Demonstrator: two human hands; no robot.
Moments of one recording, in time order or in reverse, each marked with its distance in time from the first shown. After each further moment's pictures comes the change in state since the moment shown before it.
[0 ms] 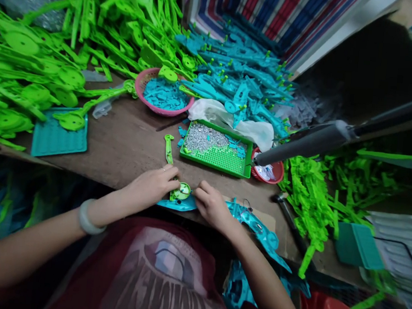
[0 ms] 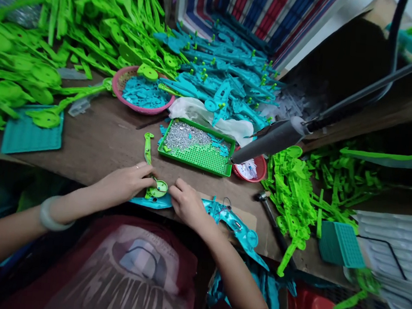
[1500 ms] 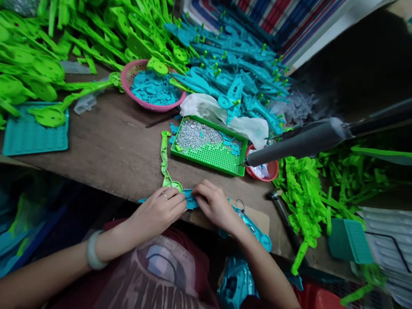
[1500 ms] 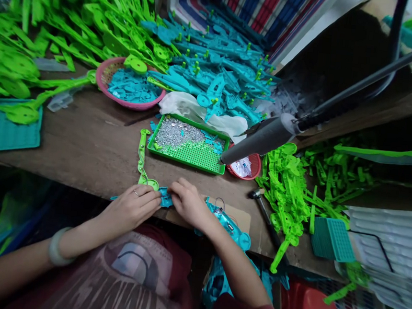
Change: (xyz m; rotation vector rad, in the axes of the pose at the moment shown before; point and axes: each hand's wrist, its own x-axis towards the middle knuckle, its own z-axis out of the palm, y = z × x) left_hand 0.003 0.065 0.035 0.021 0.165 -0.008; right_hand -0.007 0.013 -0.024 0.298 -0.036 0.077
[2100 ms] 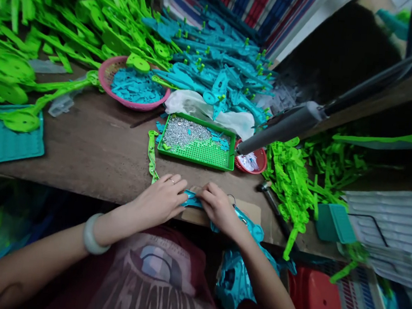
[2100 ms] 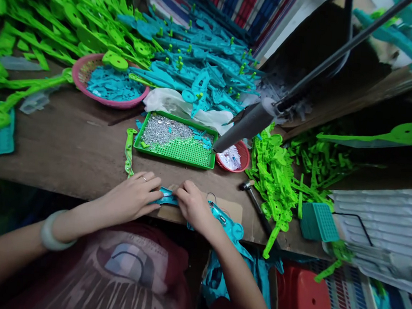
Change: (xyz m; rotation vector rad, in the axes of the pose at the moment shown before) left_hand 0.047 -0.009 -0.019 -0.043 -0.218 0.073; right_hand -0.042 0.015 -0.004 -0.212 0.116 0.014
